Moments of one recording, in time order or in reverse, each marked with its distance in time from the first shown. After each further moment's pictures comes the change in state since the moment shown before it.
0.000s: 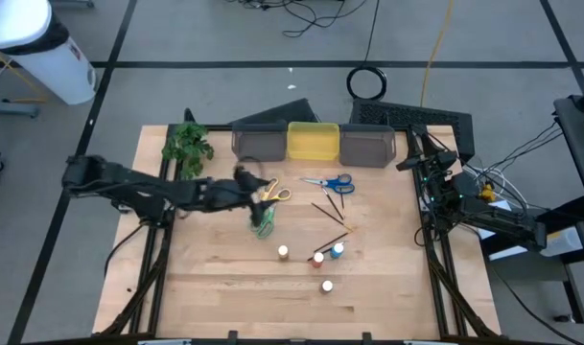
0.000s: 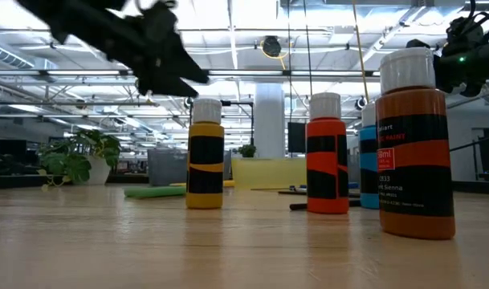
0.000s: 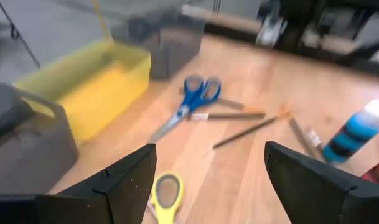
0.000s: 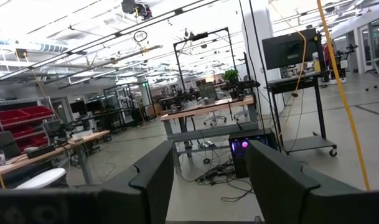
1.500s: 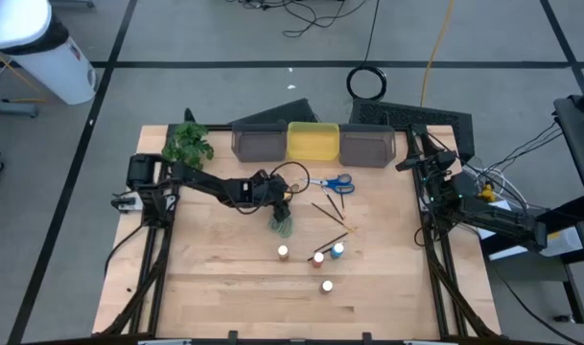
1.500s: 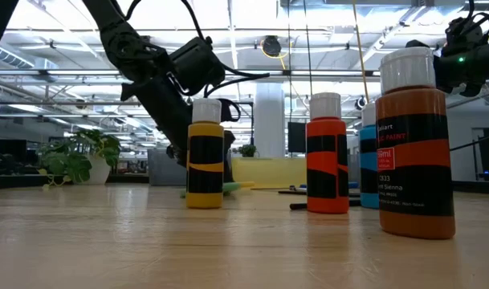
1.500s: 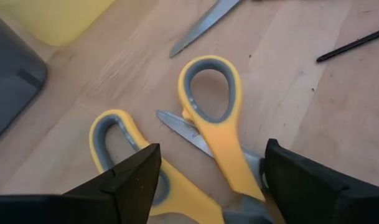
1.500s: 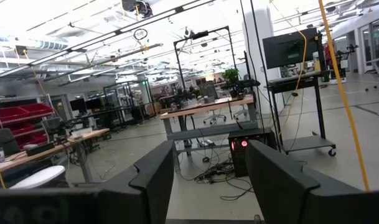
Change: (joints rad) left arm 0.128 0.529 0.224 -0.183 0.079 -0.065; right arm 0.000 0.005 0.000 -0.002 -0.001 0.000
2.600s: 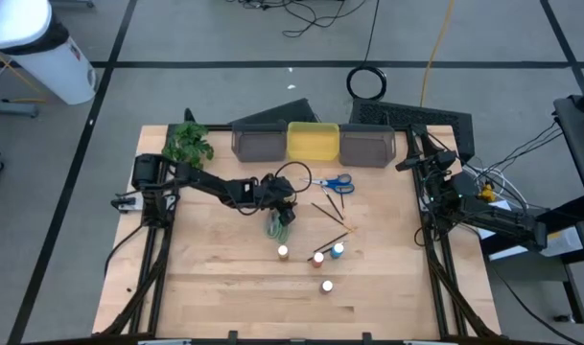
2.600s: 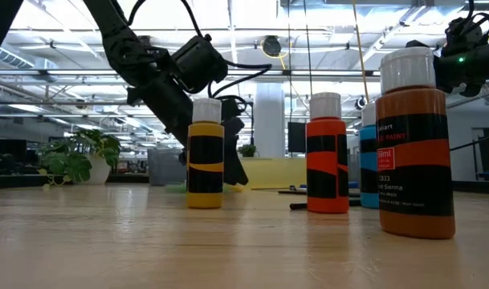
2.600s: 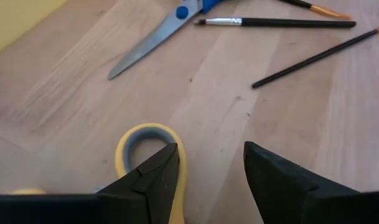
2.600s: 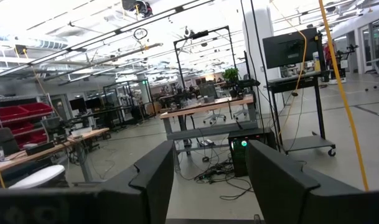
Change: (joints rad) left arm 0.006 0.050 0.001 0.202 0.120 0.006; right arm 0.000 0.001 0.000 -0.002 0.000 0.000
